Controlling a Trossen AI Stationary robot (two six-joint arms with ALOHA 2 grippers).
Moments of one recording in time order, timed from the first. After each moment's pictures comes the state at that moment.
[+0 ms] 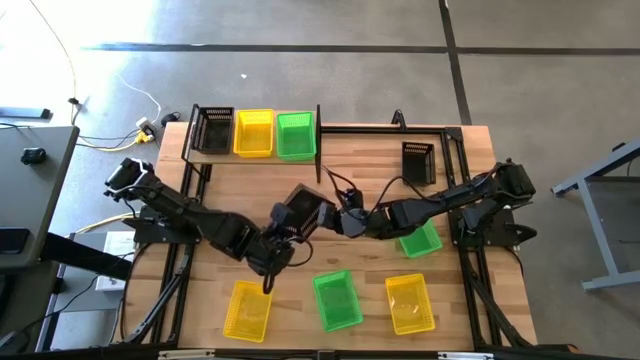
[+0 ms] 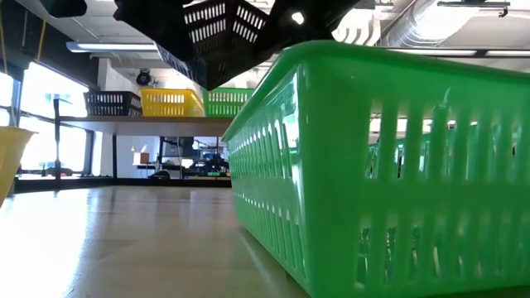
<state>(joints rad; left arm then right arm) -0.33 1.56 1.27 -0.89 -0.57 0.27 0.25 1.66 1.19 -0.09 0.50 1.59</state>
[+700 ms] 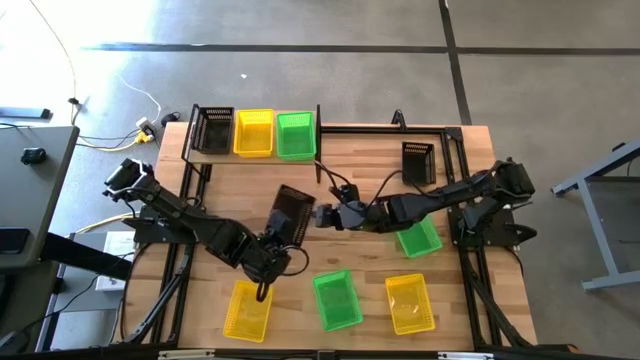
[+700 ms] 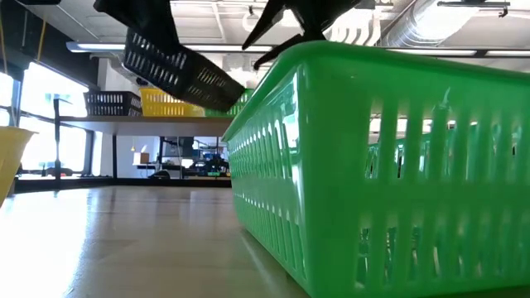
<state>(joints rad) -0.39 1.56 1.26 -0.90 -0.53 0.24 0.19 1.66 1.19 -0.08 0.42 1.41</state>
